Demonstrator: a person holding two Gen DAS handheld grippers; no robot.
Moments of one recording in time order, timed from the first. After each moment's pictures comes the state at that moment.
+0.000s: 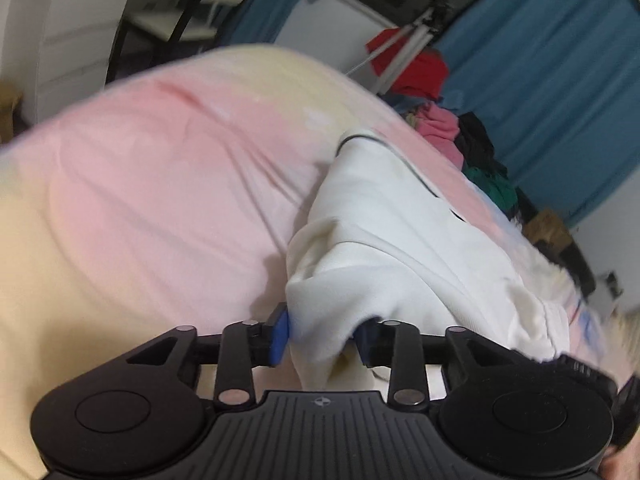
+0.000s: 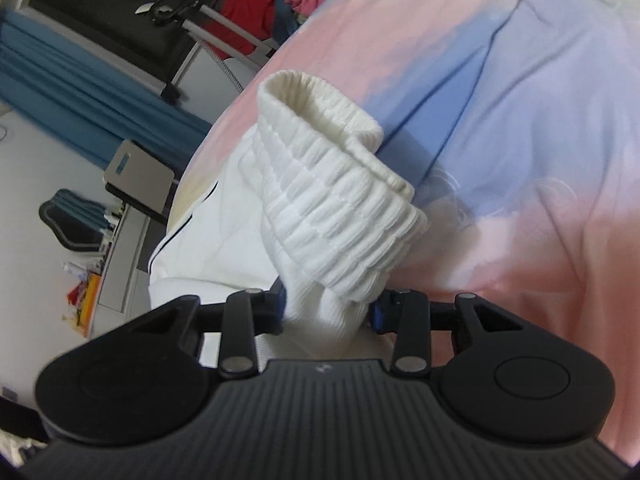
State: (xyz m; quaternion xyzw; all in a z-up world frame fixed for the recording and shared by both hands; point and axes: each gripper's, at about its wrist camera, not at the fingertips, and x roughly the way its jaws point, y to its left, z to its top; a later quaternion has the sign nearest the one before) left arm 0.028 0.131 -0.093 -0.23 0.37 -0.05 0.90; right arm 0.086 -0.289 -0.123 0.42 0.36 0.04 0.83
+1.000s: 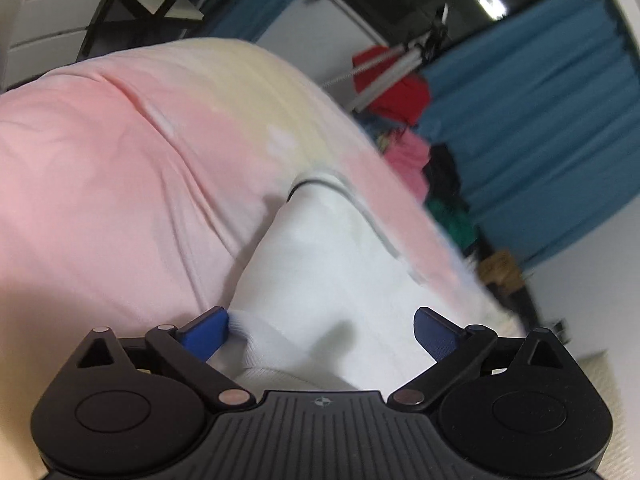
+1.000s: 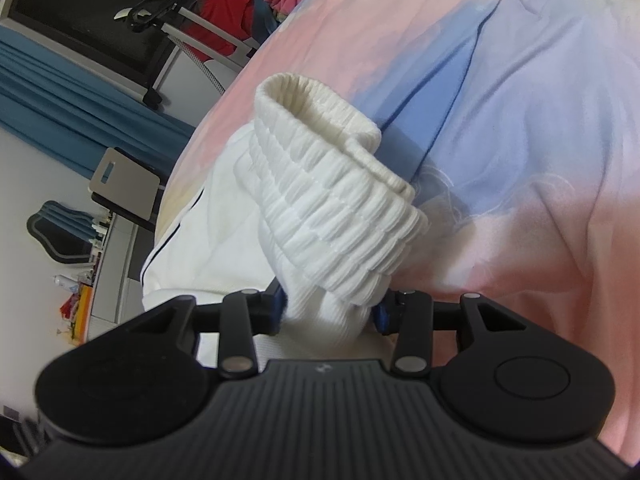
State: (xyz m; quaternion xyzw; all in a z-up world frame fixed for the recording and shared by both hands) left arm 0.112 0.133 -0.104 -0.34 0.36 -0.08 0.86; right arm 0.095 -0.281 -0.127 0.42 0.38 0.02 0.82
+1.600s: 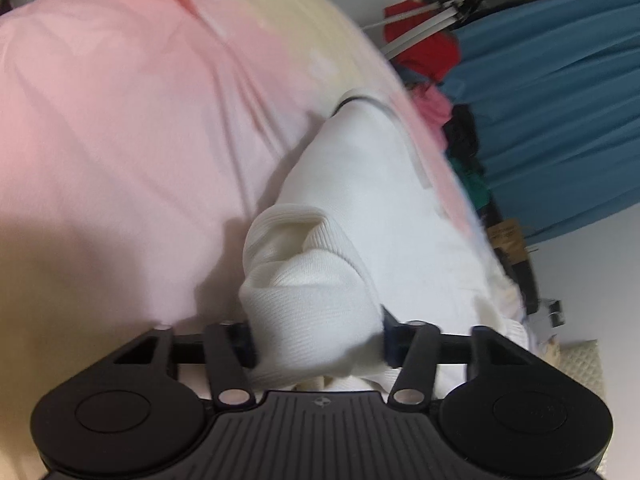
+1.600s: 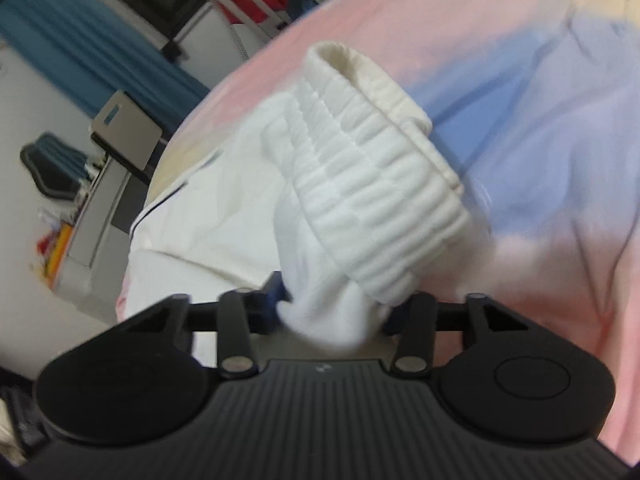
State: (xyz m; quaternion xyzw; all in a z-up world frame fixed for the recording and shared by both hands) left arm 0.092 0.138 -0.128 -0.39 0.41 -0.11 0.81; right arm 0.102 -0.253 -0.105 0.33 0.39 0.05 0.86
